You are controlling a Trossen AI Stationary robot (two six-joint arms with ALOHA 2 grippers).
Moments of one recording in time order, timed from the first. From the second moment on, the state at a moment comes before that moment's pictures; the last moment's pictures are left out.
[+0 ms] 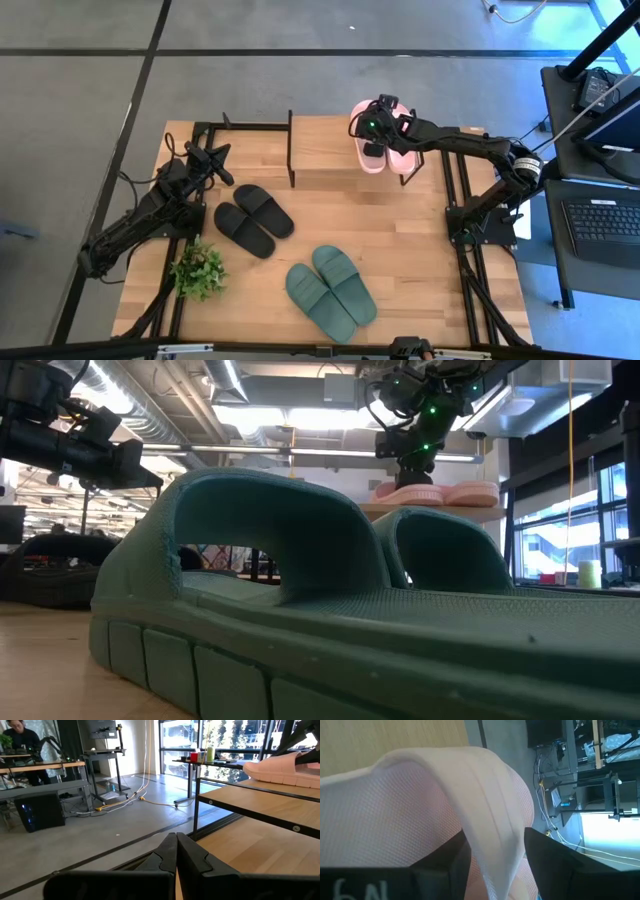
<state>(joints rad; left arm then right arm) 0.74 0.01 0.05 -0.08 -0.22 0.00 -0.48 1.58 1.20 -0.43 0.63 -0.63</state>
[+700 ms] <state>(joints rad) 0.74 0.01 0.05 -0.08 -0.22 0.00 -0.47 1.57 1.20 -0.43 0.65 -0.61</state>
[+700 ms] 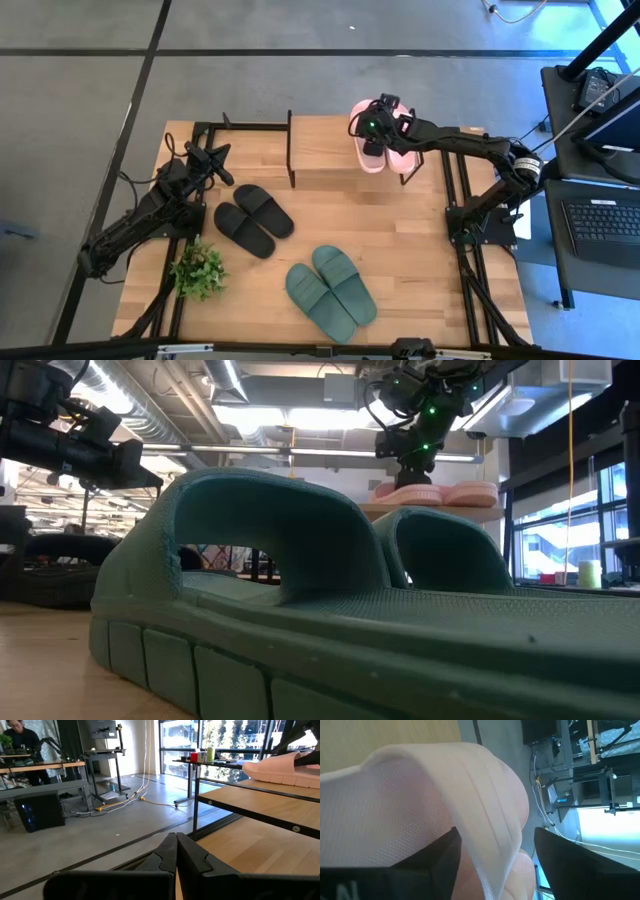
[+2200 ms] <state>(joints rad) 0.74 0.01 0.05 -0.08 -0.22 0.00 0.17 1.57 1.39 -0.87 0.16 -0.29</state>
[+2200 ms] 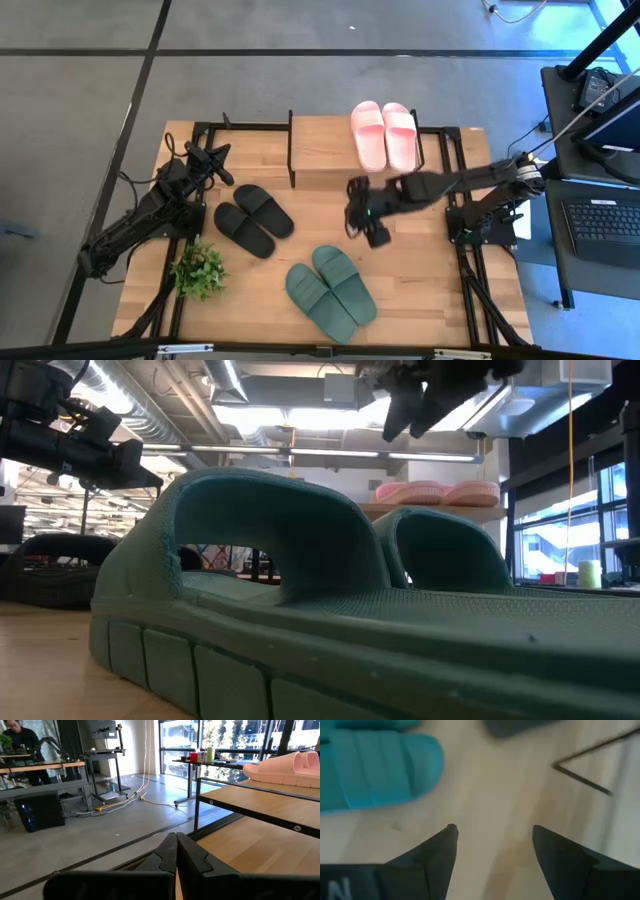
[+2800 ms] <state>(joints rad) 0.74 0.01 0.05 -0.08 -0.22 0.04 0.53 1.62 1.02 -0.29 0.33 -0.09</state>
